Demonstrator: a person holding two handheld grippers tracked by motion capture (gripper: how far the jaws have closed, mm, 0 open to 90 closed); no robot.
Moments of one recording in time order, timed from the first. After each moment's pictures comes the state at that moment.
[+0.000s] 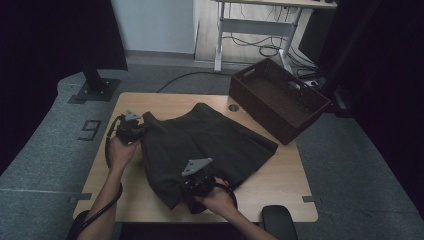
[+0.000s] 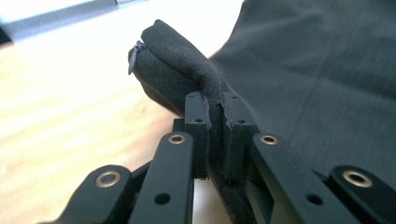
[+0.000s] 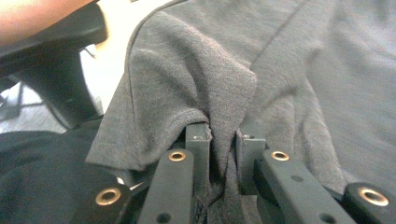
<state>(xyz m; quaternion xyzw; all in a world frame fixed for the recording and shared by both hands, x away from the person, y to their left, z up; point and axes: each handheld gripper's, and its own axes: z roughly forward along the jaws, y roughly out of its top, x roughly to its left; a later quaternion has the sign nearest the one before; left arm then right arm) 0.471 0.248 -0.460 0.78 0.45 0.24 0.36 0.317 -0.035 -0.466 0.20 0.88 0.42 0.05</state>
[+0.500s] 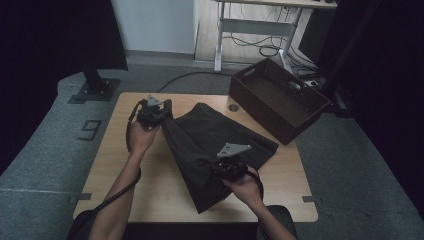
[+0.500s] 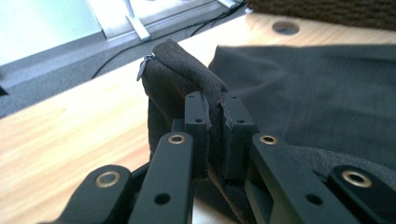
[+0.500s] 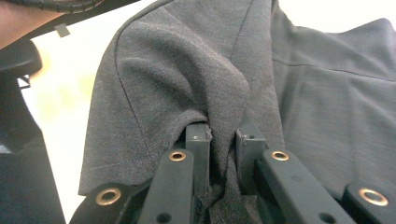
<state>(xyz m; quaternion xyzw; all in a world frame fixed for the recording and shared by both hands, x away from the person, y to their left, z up) 0.504 0.183 -0.429 0.78 0.41 0.26 0.39 0.341 -0.117 -0.438 0.28 0.84 0.44 0.12</state>
